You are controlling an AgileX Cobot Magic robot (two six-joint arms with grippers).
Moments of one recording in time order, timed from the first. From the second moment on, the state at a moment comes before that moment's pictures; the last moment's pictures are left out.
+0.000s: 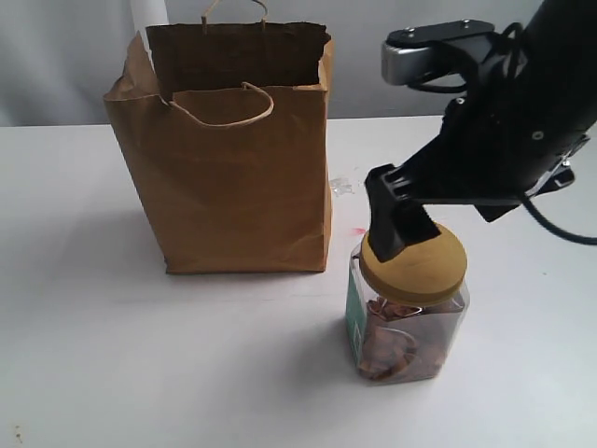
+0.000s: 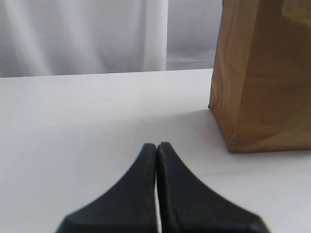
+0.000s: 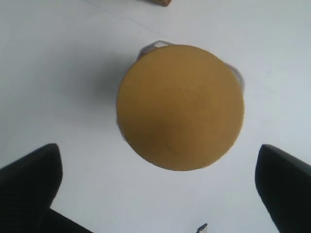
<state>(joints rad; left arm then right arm) 0.02 0.00 0.00 0.23 0.32 -0.23 0.29 1.47 -1.31 0.06 1.22 0.07</state>
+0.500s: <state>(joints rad) 0.02 0.00 0.00 0.23 0.32 -0.23 0.40 1.57 -1.31 -0.15 1.17 0.26</state>
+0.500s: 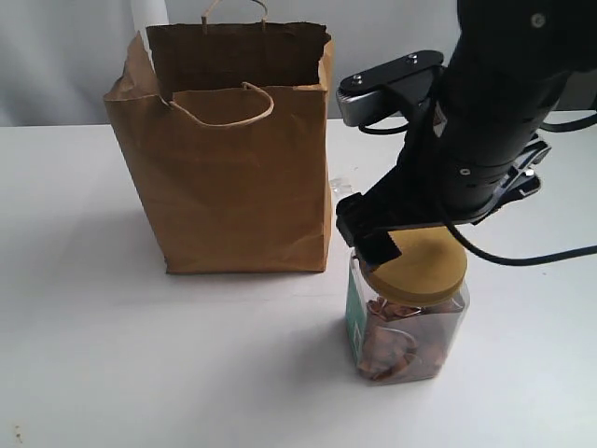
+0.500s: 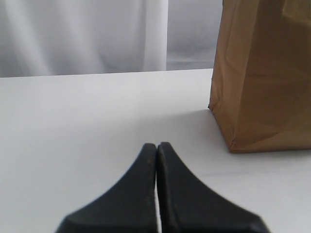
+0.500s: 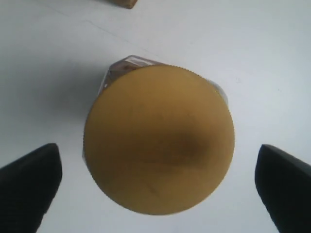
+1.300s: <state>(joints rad) 0.02 0.00 0.00 0.23 0.32 -0.23 0.40 1.68 -1.31 -0.16 1.14 0.27</state>
